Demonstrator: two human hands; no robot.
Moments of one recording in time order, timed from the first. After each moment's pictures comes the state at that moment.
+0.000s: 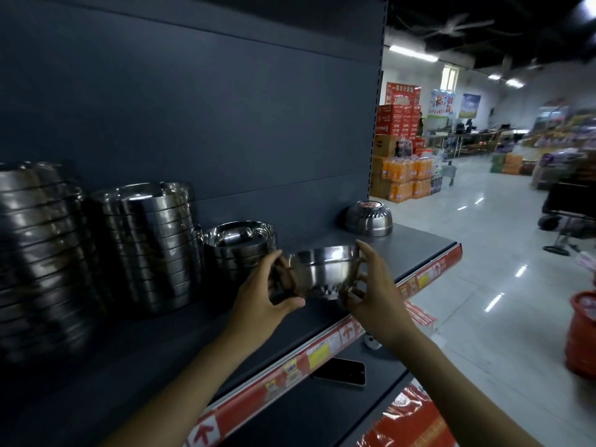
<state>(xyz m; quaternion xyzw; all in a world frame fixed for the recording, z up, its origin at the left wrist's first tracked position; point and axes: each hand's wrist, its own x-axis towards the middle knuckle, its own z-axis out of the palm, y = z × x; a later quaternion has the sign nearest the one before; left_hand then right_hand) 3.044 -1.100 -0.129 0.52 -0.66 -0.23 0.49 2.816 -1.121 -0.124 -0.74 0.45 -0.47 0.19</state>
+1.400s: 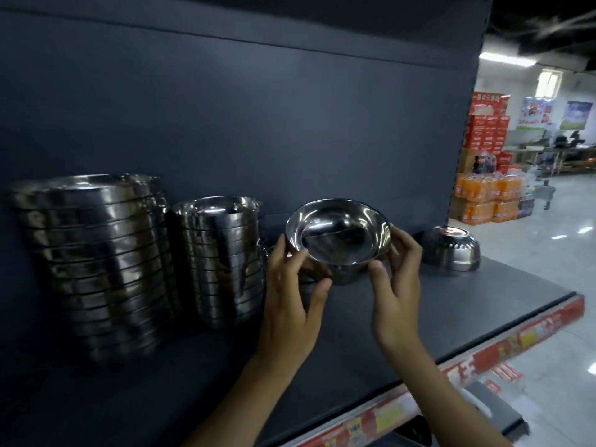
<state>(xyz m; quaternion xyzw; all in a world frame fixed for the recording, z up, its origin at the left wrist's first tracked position) 3.067 -1.103 -0.101 0.45 -0.61 0.13 0.63 2.928 -1.148 -0.079 -0.62 0.19 -0.70 0.30</state>
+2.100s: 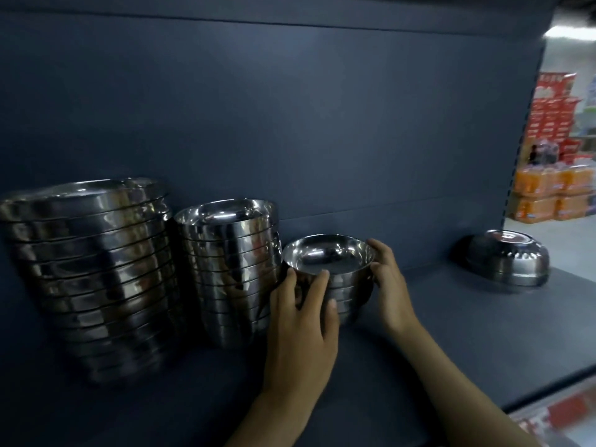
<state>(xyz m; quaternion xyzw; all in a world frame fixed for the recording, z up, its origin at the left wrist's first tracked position) 3.075 -1.120 -0.124 0.66 -0.56 0.19 0.46 2.963 -1.245 -0.103 -0.66 0.28 -0.54 0.45</state>
